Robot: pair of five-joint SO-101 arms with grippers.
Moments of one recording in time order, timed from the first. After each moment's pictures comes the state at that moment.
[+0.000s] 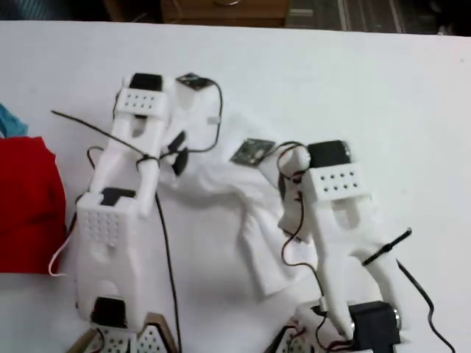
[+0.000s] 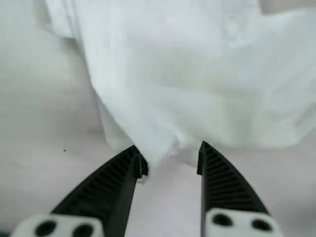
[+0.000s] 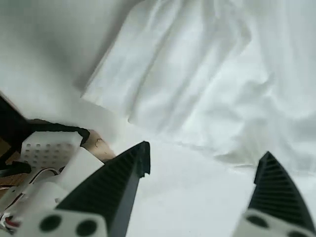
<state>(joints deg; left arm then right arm) -0.7 39.5 -36.4 98.4 -23.8 -11.3 -18.9 24.3 100.0 48.6</state>
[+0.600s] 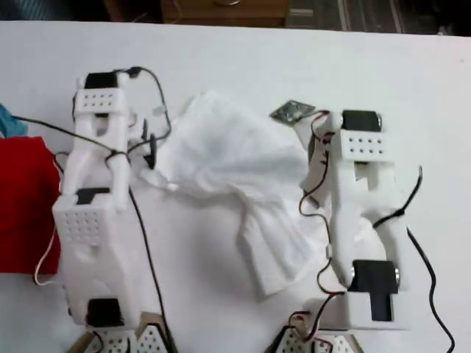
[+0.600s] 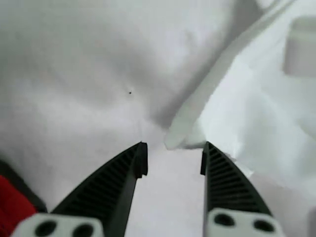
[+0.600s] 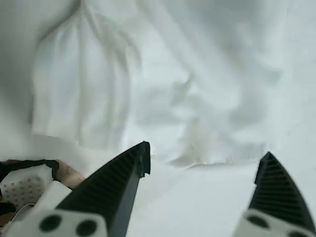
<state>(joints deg) -10.5 39.4 -33.7 99.0 3.5 -0.7 -1.8 8.7 95.8 45.8</state>
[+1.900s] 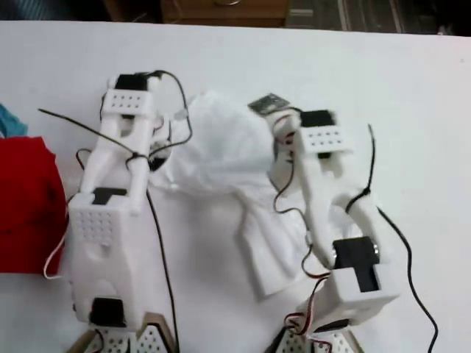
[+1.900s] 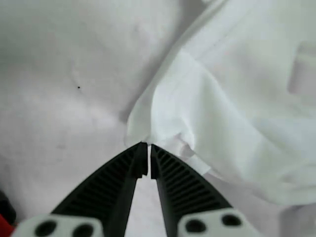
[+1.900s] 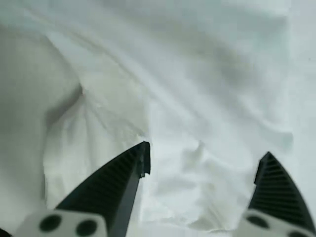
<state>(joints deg) -4.0 39.5 -32.5 98.3 10.8 -12.0 6.6 8.7 83.0 28.5</state>
